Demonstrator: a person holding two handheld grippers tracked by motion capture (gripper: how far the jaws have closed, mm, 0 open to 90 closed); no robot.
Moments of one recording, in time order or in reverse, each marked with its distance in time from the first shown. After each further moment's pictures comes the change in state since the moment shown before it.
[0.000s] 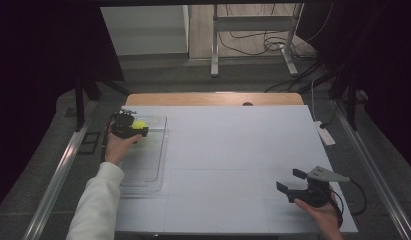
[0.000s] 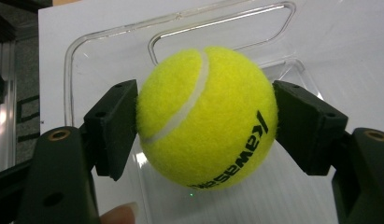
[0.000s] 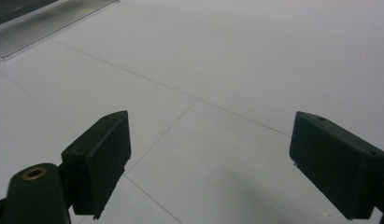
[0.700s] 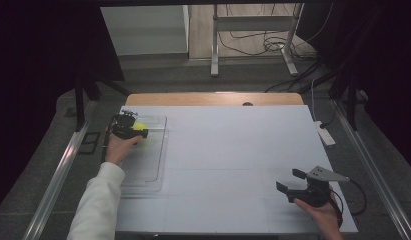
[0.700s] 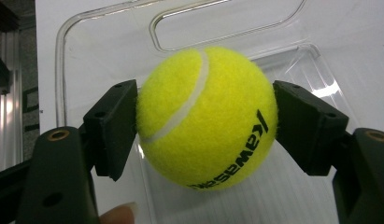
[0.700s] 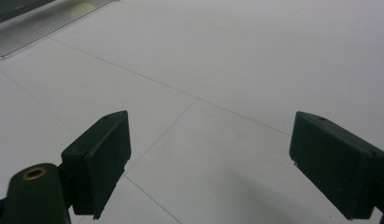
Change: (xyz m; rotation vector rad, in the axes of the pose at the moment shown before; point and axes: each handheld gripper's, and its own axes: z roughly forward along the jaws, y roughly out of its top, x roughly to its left) left arm -0.001 -0.001 0.006 0.047 0.021 0.007; right arm 0.000 0.000 0.001 0.003 0.001 0.000
